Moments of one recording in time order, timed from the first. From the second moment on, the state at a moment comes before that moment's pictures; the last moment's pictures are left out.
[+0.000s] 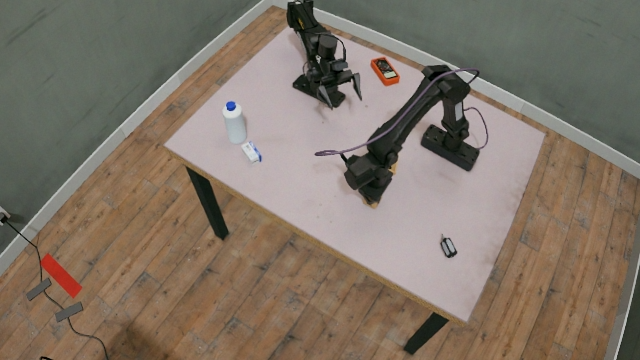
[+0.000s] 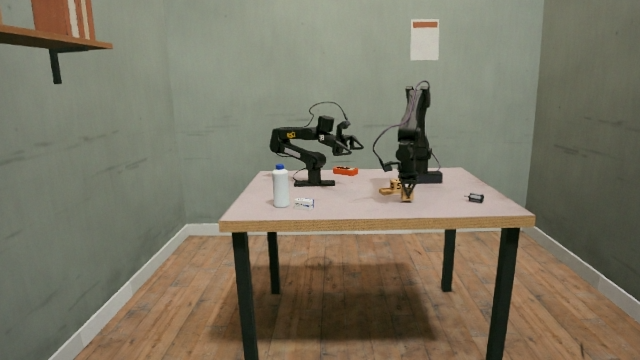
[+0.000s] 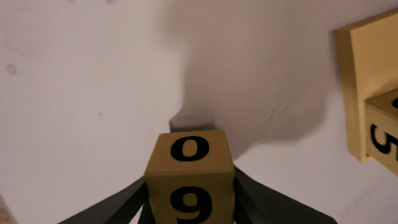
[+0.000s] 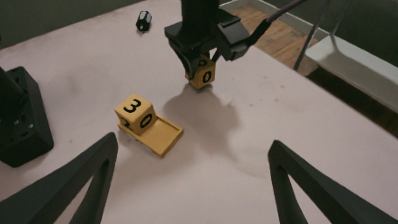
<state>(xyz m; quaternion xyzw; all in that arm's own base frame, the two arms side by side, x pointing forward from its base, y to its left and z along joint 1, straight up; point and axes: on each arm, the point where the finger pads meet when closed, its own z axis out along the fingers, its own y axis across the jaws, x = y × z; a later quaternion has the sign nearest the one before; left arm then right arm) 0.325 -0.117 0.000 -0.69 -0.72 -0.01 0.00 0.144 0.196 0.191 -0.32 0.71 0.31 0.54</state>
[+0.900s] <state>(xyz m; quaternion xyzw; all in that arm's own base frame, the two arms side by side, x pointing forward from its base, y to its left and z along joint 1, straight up) 0.331 -0.119 -0.006 -0.69 -0.72 -0.01 -0.01 0.144 0.196 0.191 -0.32 0.71 0.31 0.54</state>
